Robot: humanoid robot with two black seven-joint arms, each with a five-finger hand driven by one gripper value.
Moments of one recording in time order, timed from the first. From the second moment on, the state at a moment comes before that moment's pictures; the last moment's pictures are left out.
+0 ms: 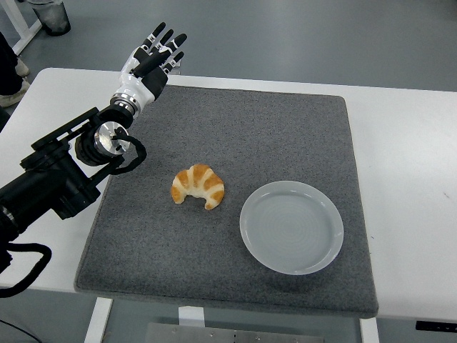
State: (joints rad) left arm -0.84 0.23 -0.73 -0.82 -0.10 0.03 -0.33; right arm 0.00 0.00 -0.08 0.11 0.06 0.11 -0.04
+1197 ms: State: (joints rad) left arm -1.28 0.59 0.14 -1.18 0.86 -0.12 -0.34; right arm 0.00 0.00 -0.08 0.11 0.06 0.11 -0.04
